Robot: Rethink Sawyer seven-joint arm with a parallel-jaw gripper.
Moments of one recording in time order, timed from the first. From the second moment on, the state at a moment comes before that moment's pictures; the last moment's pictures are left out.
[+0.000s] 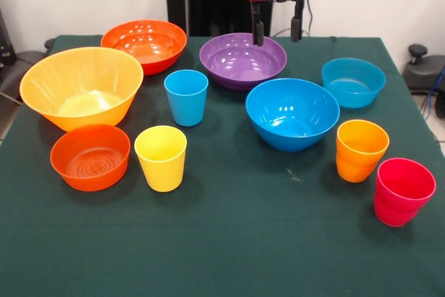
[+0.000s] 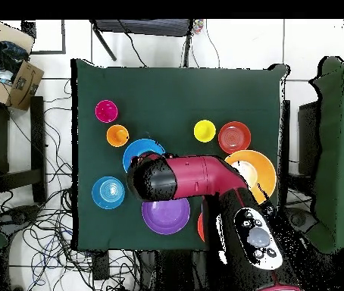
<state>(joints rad) -0.45 -0.88 0.37 1.91 -0.28 0.50 1.73</state>
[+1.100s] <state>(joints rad) -0.46 -0.88 0.37 1.91 -0.31 0.50 1.73</state>
